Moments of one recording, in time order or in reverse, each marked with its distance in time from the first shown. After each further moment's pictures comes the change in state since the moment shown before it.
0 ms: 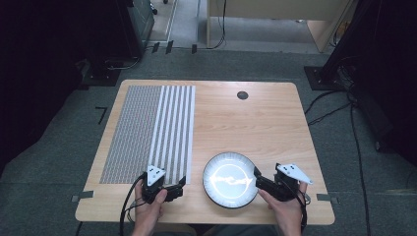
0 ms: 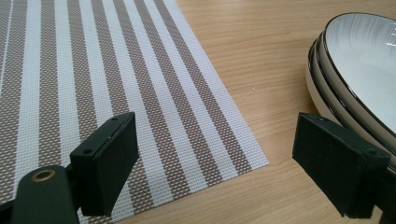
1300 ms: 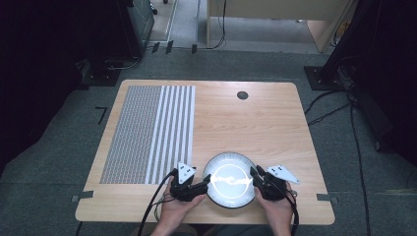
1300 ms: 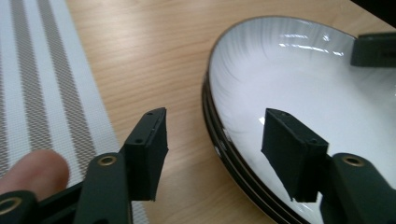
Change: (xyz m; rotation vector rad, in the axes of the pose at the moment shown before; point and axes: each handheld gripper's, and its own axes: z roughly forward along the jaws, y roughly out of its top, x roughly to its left) left arm -0.067 0.012 0.032 0.011 -0.118 0.084; right arm 0.015 -0.016 0.019 0.036 0.044 -0.018
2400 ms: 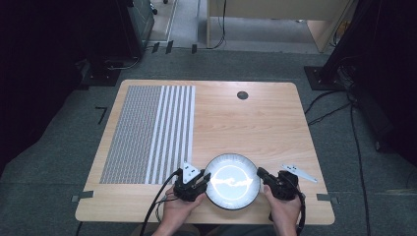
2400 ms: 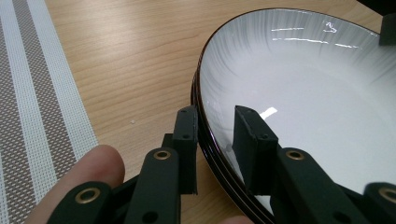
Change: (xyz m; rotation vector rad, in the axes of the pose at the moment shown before) left arm 0.000 0.000 0.006 0.009 -0.030 0.011; right arm -0.020 0.010 -0.018 0.053 0.099 0.276
